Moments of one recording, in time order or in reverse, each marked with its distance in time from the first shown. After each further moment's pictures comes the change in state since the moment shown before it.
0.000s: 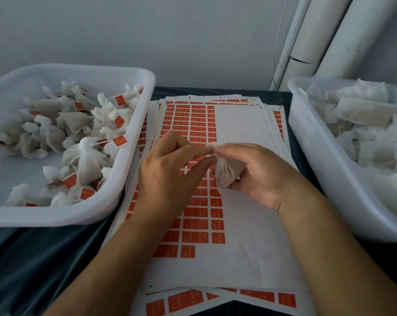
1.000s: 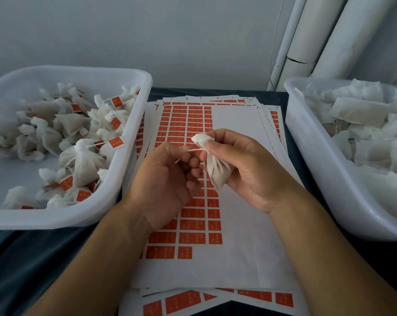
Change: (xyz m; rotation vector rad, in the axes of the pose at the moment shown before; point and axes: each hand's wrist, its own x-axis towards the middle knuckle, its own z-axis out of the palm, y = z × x) left_hand 0.014 0.014 -0.016 -1.402 -0.348 -1.201; right_hand -0.002 0.002 0.003 0.102 -0.156 -0.276
